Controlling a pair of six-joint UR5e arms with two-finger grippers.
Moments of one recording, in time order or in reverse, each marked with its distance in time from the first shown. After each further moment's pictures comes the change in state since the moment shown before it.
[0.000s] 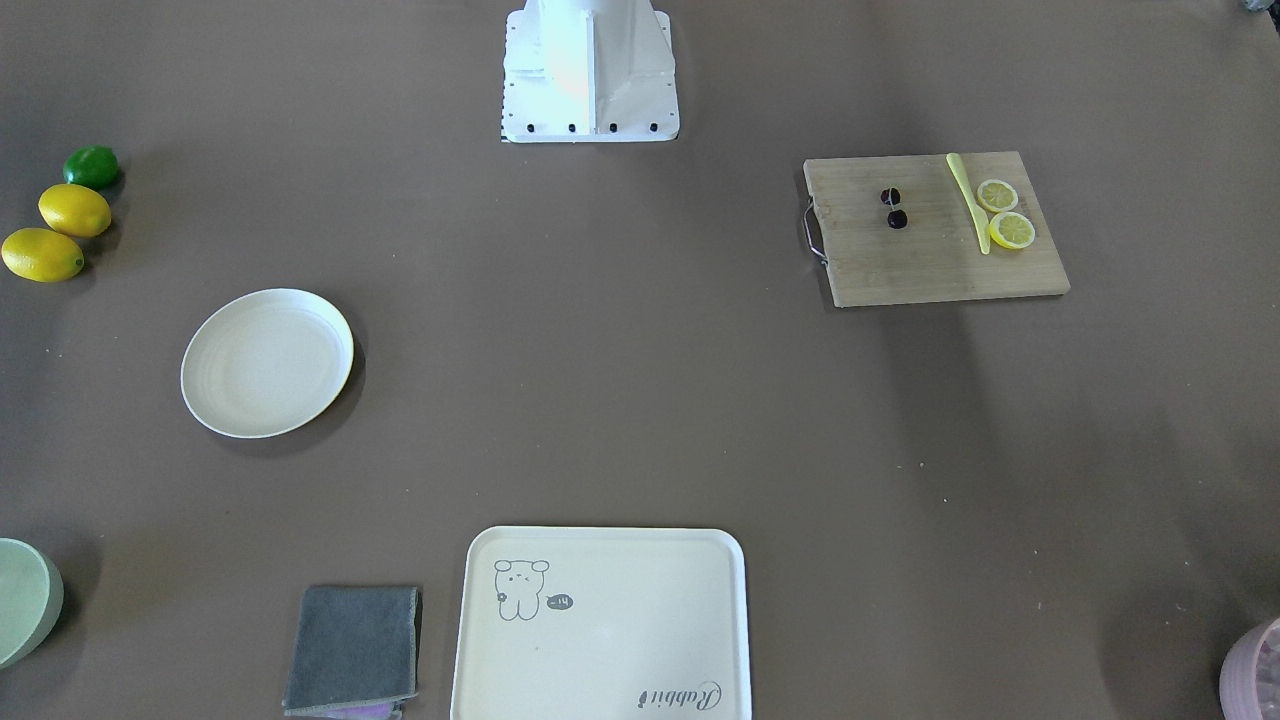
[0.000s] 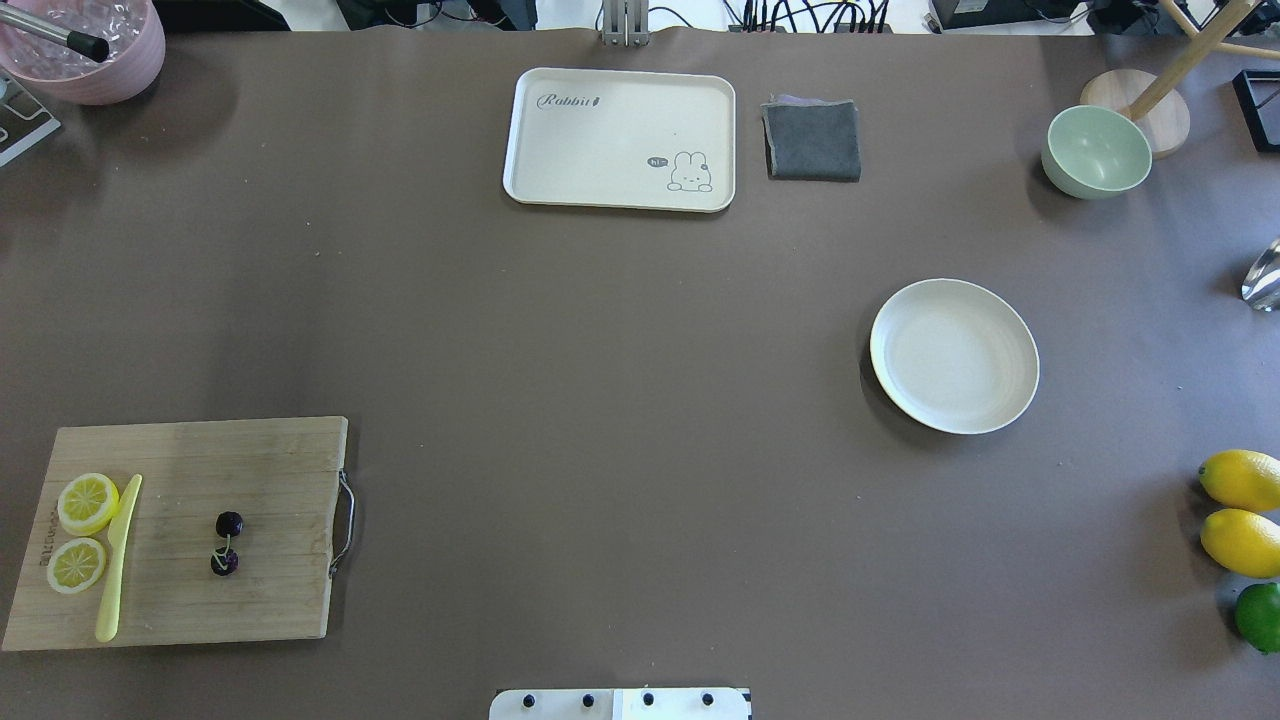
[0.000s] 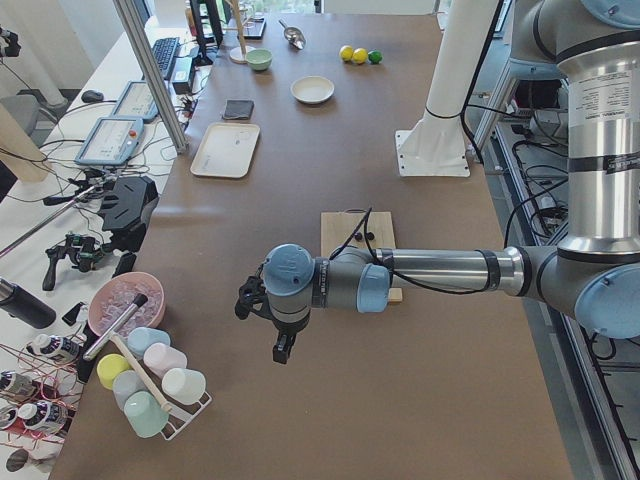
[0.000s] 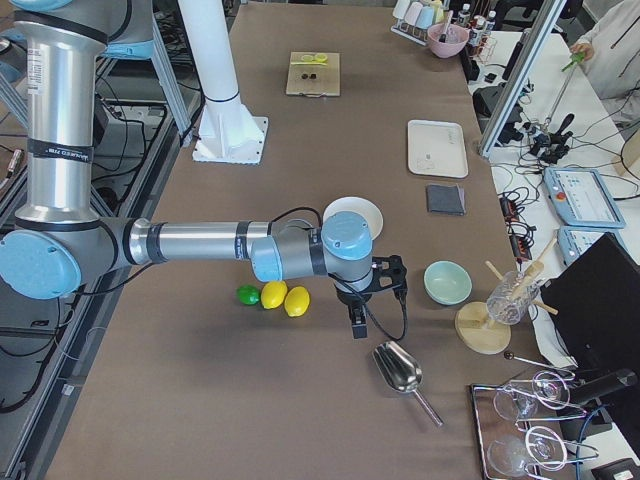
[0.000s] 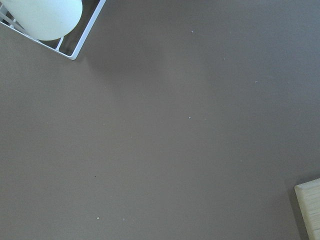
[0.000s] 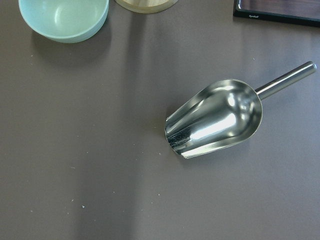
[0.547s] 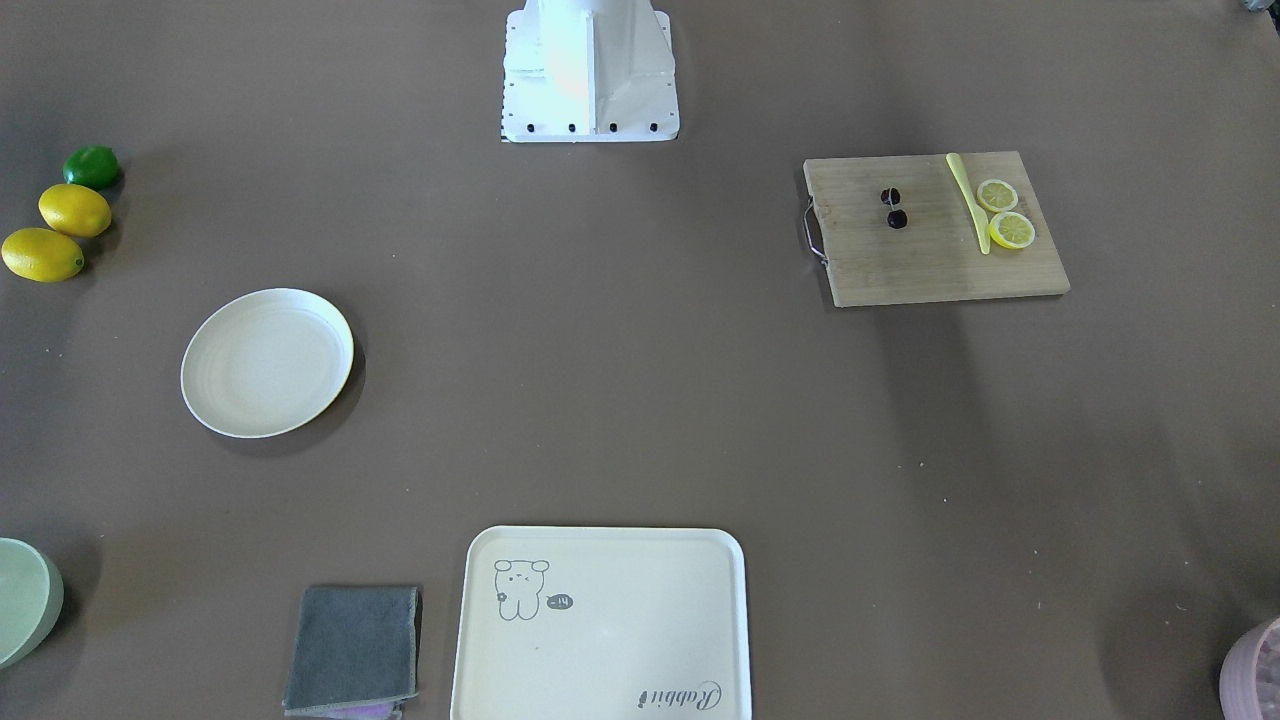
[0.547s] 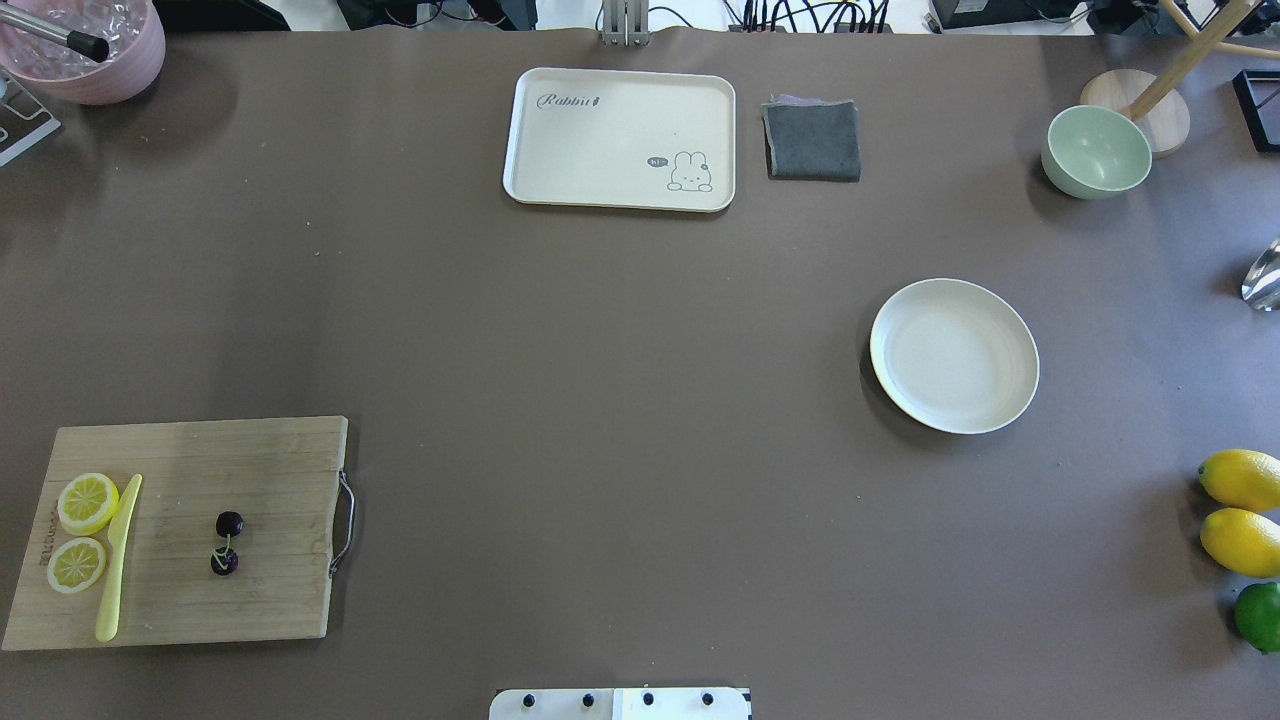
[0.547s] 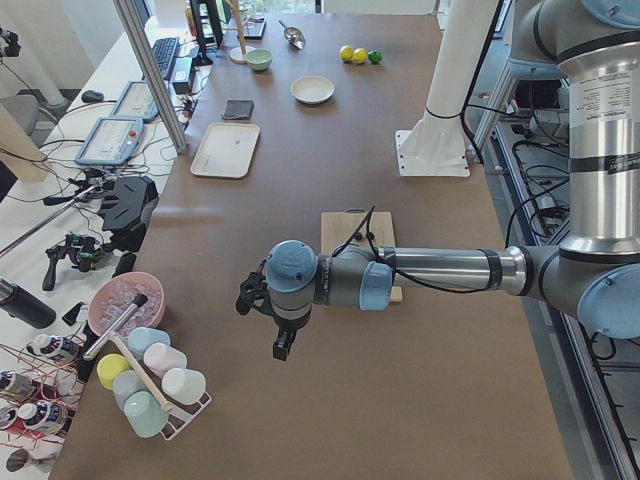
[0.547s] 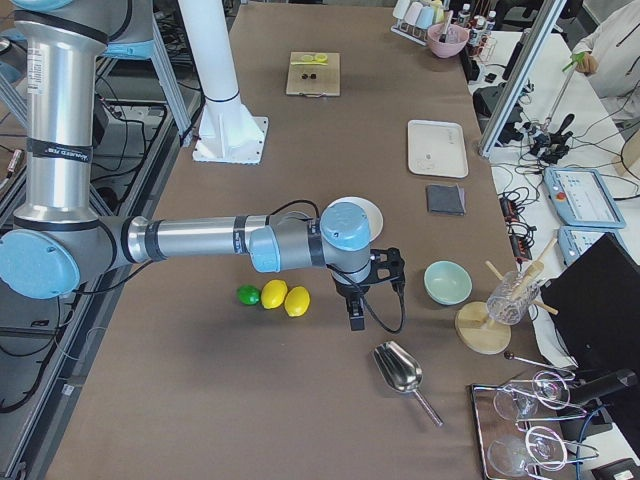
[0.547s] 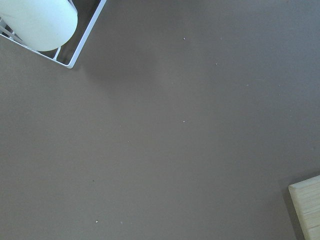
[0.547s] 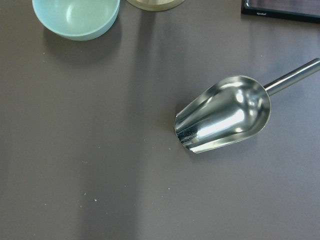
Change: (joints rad) left arm -0.003 0.004 -0.016 -0.007 -0.002 0.004; right arm -0.004 -0.008 0.036 -0.032 0.011 -0.001
